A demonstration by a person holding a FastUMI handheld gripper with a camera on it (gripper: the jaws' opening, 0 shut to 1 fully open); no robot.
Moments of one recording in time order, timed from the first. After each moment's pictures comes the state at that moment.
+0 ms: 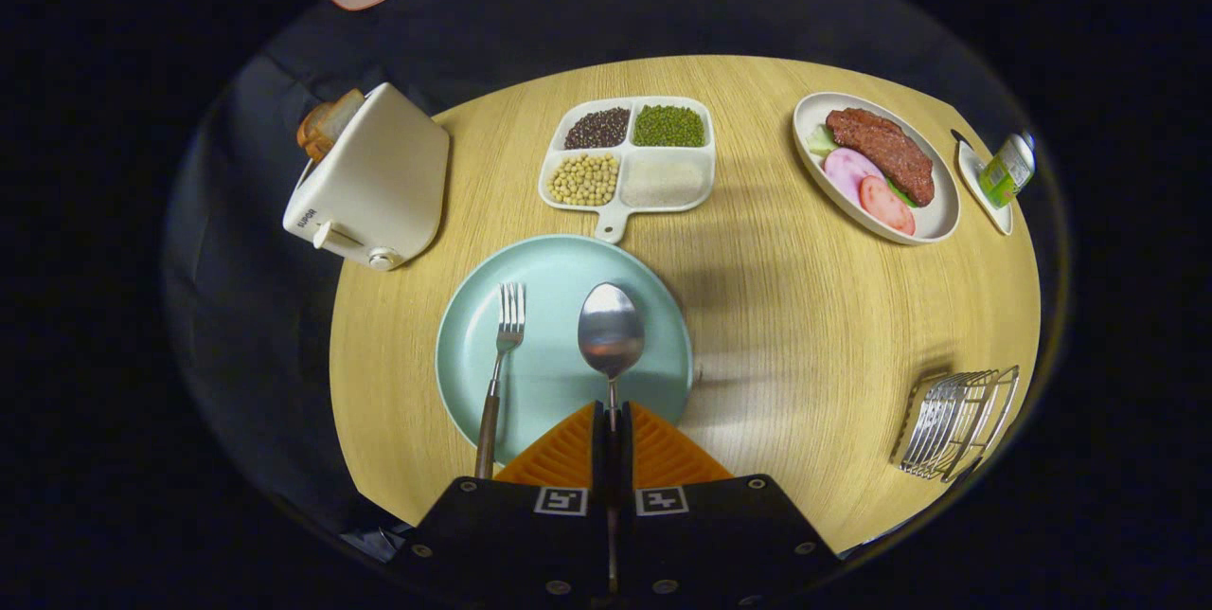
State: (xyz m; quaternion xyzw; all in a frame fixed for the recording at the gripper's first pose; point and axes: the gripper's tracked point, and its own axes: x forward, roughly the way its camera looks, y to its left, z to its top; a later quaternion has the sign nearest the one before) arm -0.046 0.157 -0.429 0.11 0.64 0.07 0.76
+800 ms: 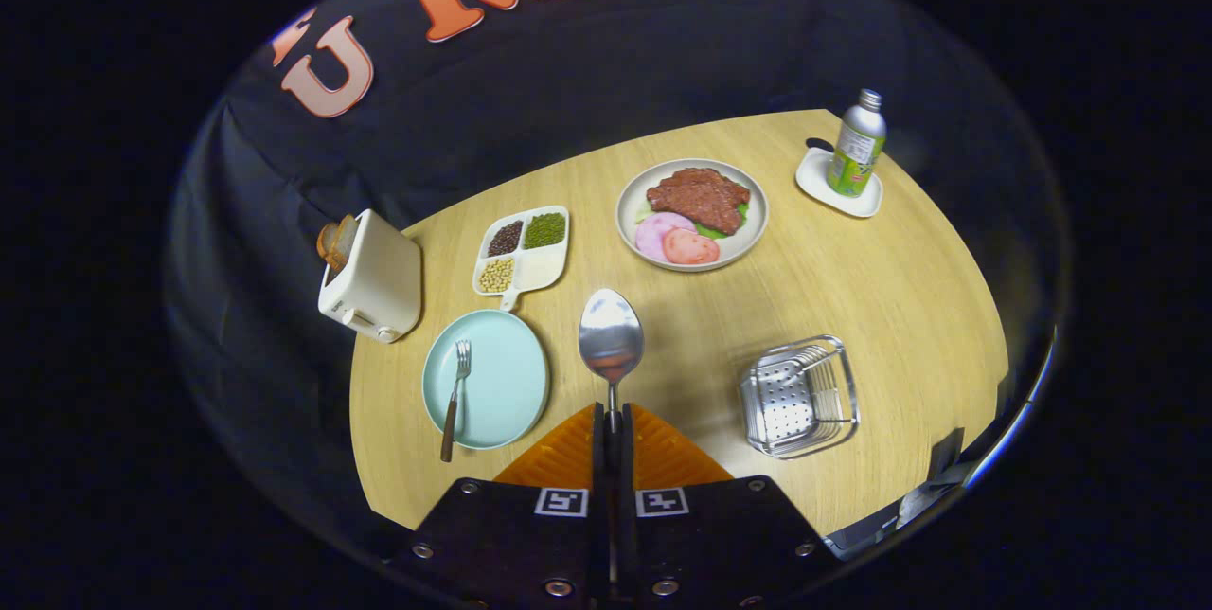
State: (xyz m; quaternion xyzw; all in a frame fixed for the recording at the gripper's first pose) arm -0.093 -0.016 -0.341 0.17 0.55 -0.03 0.82
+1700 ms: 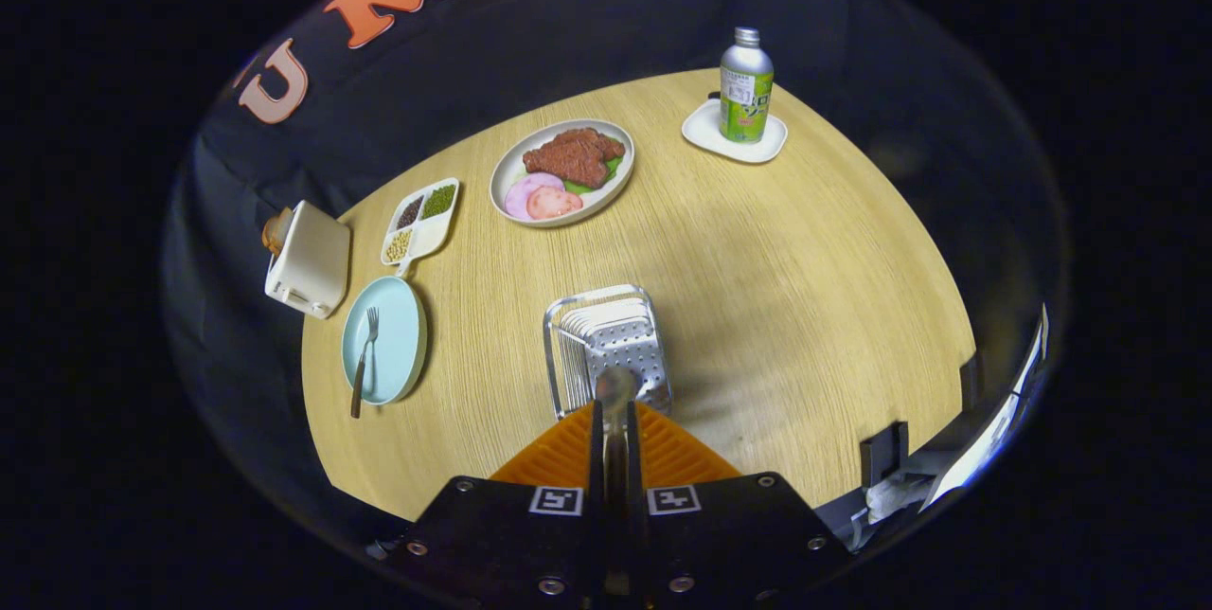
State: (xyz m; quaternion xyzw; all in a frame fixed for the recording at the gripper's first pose) arm -0.144 -0.130 -0.367 0.16 0.58 -0.05 0.80
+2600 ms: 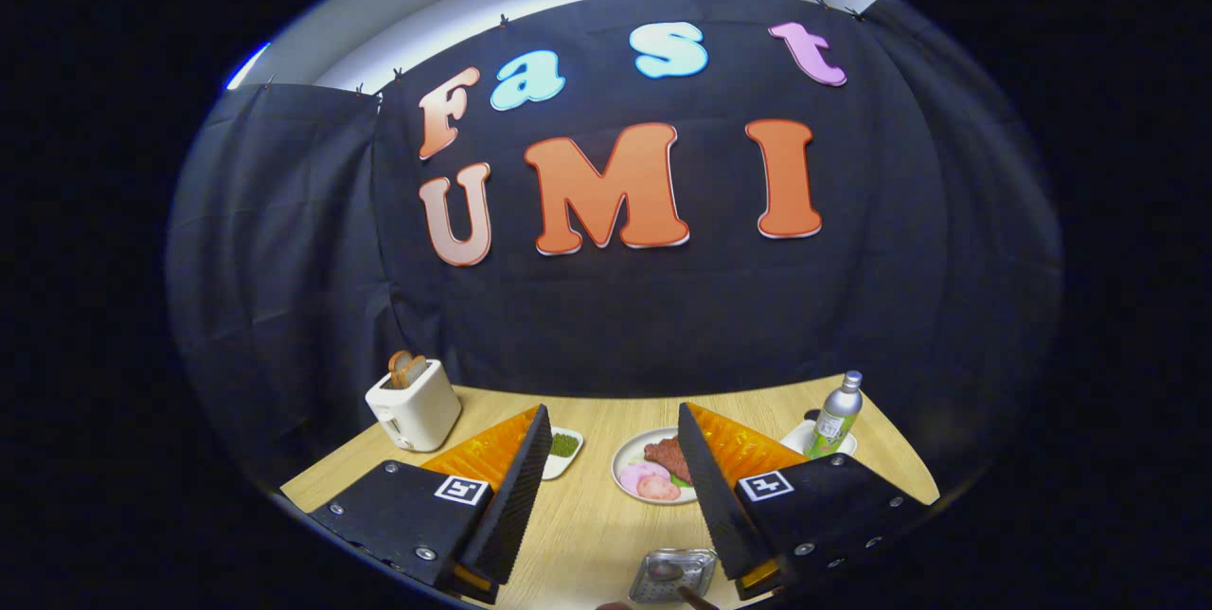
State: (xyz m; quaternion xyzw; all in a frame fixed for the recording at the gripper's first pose) arm -0.003 -0.067 -0.157 0.08 0.14 0.07 0.99
